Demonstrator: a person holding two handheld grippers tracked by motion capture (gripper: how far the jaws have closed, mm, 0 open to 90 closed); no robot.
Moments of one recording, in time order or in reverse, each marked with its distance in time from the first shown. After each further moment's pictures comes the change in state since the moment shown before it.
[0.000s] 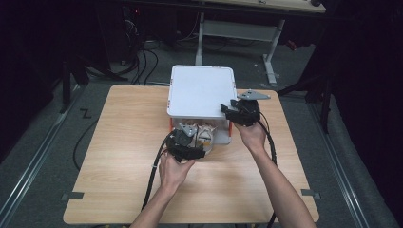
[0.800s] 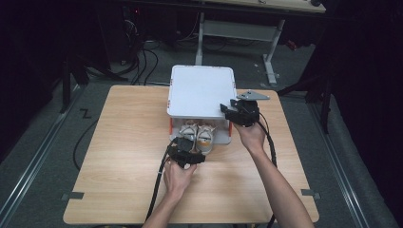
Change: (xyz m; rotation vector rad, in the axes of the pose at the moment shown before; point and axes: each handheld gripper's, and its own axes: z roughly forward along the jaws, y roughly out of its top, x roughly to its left) left arm -0.006 -0.021 0.036 0.093 0.075 -0.101; right arm 0.002 -0.001 0.001 -0.006 -0.014 0.004
